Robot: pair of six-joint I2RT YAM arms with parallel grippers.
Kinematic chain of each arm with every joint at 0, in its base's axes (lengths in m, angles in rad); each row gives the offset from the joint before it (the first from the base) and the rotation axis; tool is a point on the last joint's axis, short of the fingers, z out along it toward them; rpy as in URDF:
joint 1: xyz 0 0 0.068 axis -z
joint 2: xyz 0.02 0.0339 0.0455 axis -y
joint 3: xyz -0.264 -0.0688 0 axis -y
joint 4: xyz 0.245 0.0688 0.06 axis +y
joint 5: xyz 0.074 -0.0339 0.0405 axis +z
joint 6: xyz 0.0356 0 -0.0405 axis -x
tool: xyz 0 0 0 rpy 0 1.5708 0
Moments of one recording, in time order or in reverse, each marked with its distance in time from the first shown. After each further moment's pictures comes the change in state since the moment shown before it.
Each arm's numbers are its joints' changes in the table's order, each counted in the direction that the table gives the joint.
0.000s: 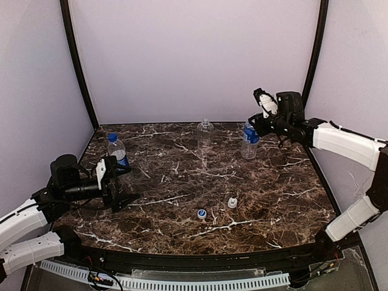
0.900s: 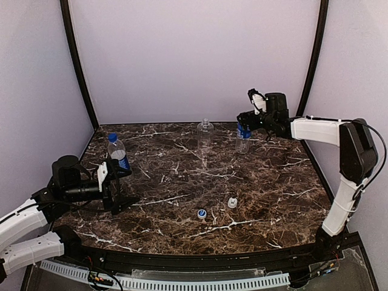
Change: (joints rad) left arm -0.002 0.000 0.000 0.053 -0.004 -0.042; right arm 0.124 -0.362 0.155 -0.247 0.025 -0.021
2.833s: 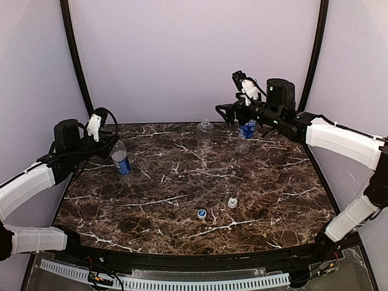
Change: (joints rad) left arm -0.297 -0.411 0.314 -0.135 0.390 0.157; right arm -0.266 0.310 -0.028 0.044 0.100 0.097
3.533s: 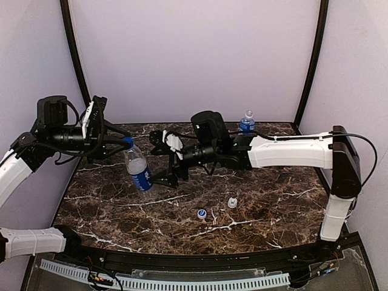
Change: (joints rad) left arm 0.193 0.103 0.362 0.510 -0.702 -0.204; right arm -0.403 -0.355 0.206 0.028 0.431 0.171
